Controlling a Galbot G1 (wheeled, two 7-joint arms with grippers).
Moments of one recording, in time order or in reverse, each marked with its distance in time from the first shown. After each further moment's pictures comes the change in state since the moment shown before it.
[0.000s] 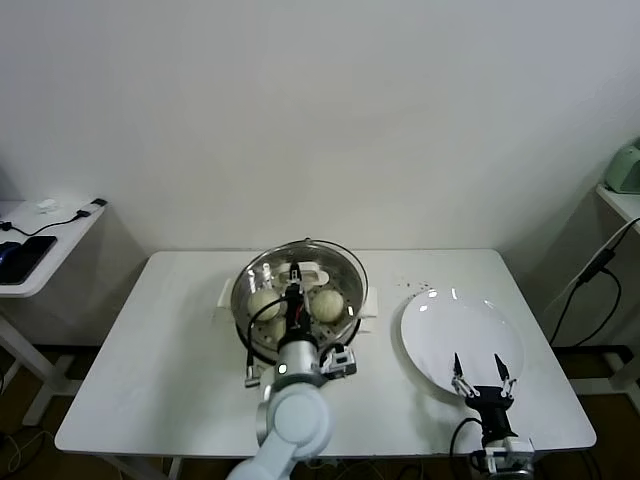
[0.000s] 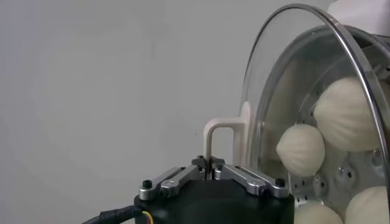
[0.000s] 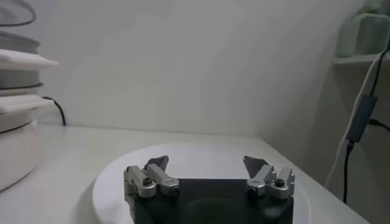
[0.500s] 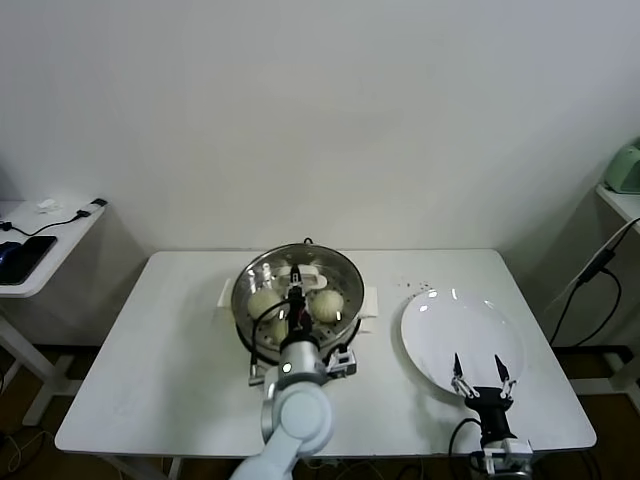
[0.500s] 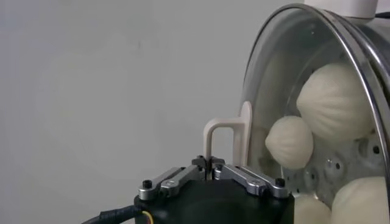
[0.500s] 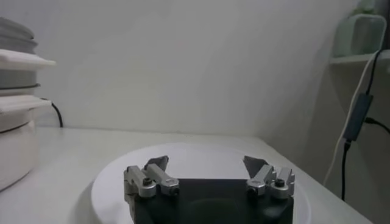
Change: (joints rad) left arm -0.011 -0.010 -0.009 0.062 0.042 -0.001 -0.001; right arm 0.005 0.009 -0.002 -0.014 -0.003 0.019 0.007
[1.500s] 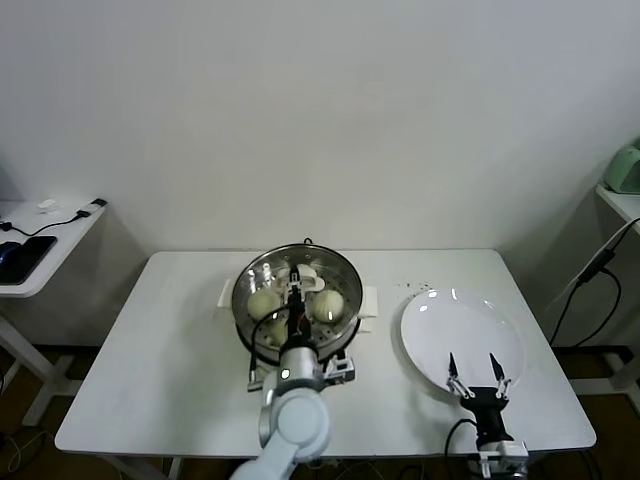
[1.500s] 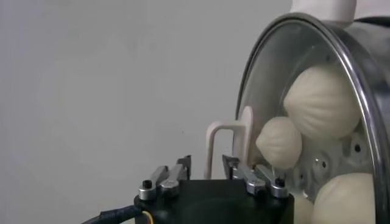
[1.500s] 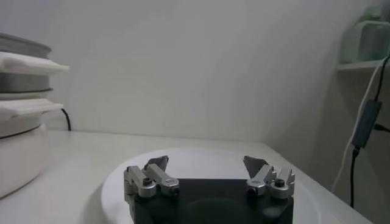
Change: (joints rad) left arm 0.022 0.025 0.010 -0.012 -0.056 0.002 -0.034; right arm 0.001 0.008 -0.011 -0.002 -0.022 0.028 -0.014
